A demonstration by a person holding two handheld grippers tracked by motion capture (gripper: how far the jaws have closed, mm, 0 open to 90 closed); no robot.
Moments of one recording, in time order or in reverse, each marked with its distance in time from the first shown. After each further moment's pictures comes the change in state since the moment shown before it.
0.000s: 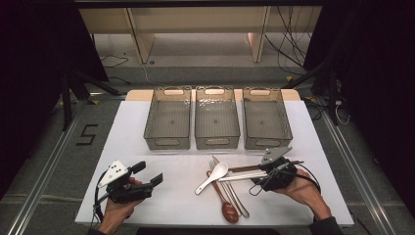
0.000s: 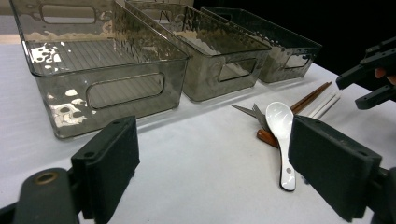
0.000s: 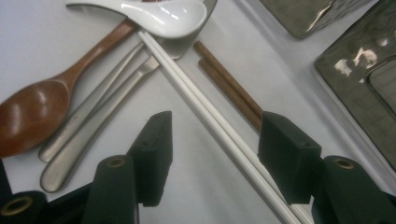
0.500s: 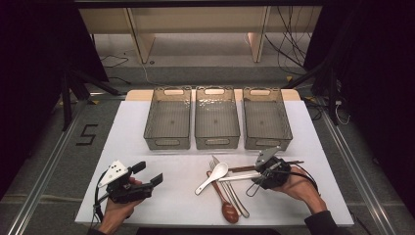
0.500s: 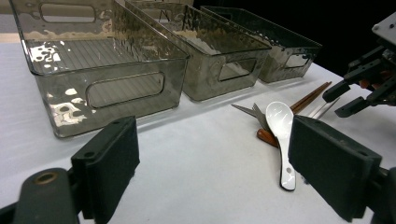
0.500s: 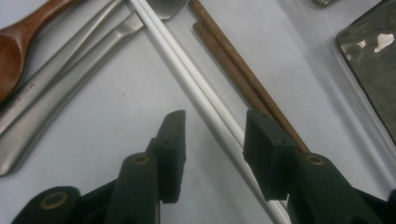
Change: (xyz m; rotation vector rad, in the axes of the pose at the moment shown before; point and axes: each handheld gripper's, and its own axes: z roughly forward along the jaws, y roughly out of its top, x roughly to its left) left arm 0.000 0.000 0.000 0.003 -0.002 -0.004; right arm -0.008 -0.001 0.023 0.117 0.000 -0.067
